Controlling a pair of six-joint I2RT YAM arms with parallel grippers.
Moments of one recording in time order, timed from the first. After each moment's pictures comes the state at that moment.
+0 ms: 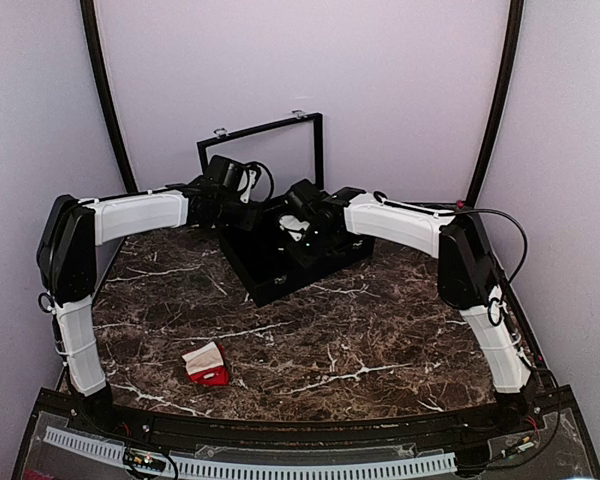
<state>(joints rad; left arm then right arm) -0.55 1.94 1.56 -0.29 -0.18 -0.07 0.83 2.38 2.15 -0.86 0.10 -0.01</state>
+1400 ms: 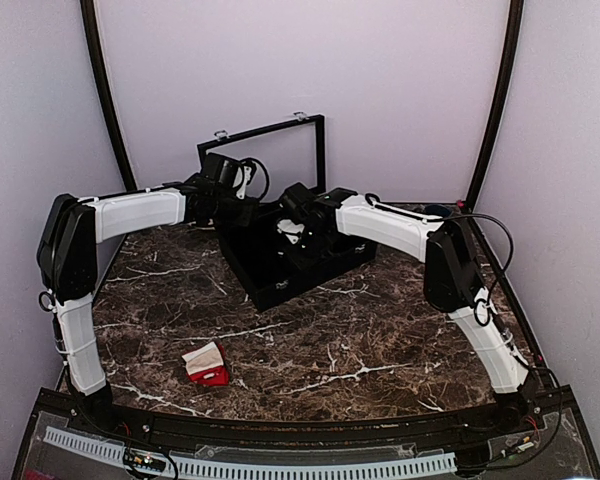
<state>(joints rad) -0.51 1.95 1.57 -0.26 -0.16 -0.07 0.83 2.49 2.30 -0.98 0.09 0.03</state>
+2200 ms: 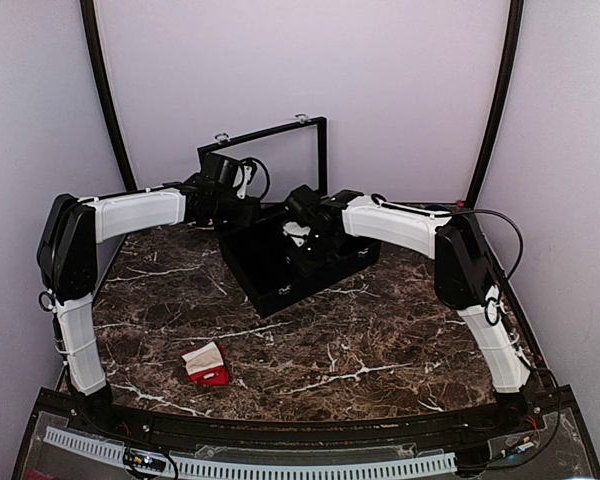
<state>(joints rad) -0.51 1.95 1.57 -0.26 -0.14 -0.07 0.82 2.40 2.16 -0.92 0.08 0.06</state>
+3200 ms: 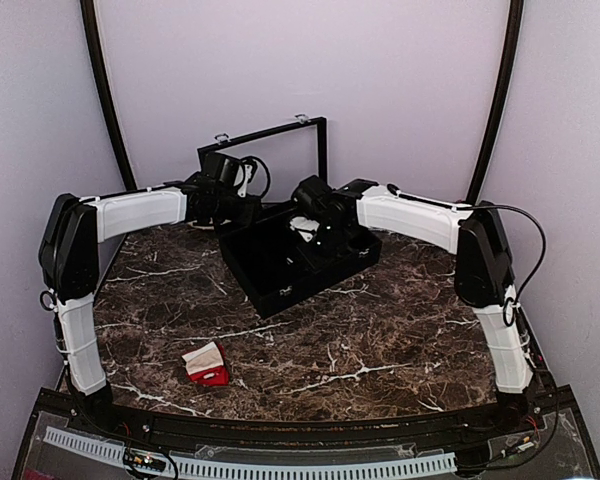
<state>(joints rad) -0.51 1.96 1.59 -0.26 -0.14 -0.09 0.82 2.27 2.06 -0.96 0.05 0.06</state>
